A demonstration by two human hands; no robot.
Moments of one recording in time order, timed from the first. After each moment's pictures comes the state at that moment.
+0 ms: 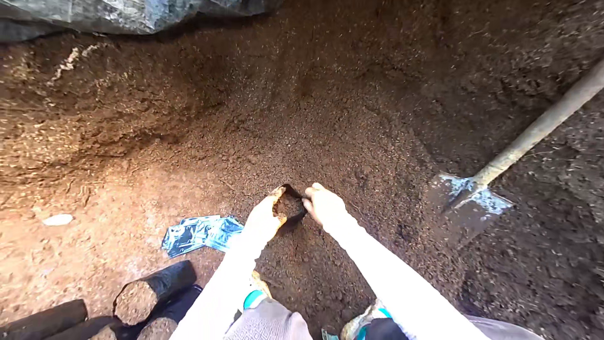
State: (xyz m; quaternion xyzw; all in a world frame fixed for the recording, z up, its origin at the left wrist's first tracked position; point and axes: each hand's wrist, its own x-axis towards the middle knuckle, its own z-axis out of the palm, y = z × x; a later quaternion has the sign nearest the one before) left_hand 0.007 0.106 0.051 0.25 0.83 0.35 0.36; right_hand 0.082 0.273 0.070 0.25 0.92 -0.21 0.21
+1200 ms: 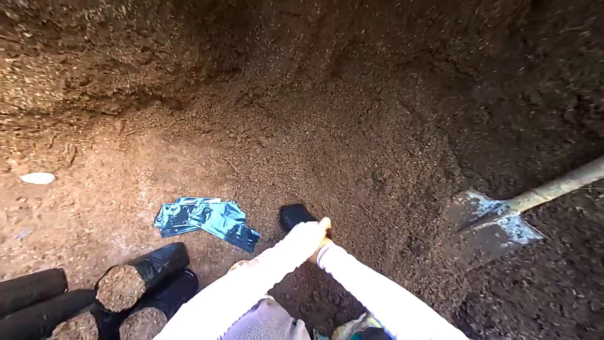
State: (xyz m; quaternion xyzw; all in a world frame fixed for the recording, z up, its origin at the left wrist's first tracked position) left_hand 0.051 0.149 -0.007 0.43 0.75 0.24 0.44; right_hand 0.111 0.232 0.001 0.10 0.86 -0.23 0.45
